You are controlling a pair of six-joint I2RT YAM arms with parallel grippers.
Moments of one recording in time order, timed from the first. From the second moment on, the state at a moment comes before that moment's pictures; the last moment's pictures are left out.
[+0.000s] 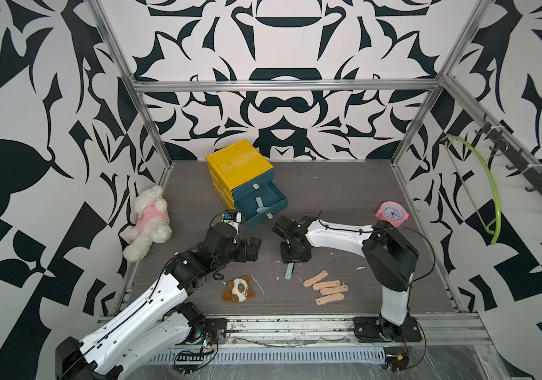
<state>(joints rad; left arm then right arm) -0.73 0.82 0.71 -0.57 -0.09 -0.53 0.91 1.94 1.31 -0.81 0.00 0.81</state>
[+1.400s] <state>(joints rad) -0.73 0.78 0.64 -0.59 -0.16 -0.61 0.97 1.59 1.30 -0.24 0.26 0.51</state>
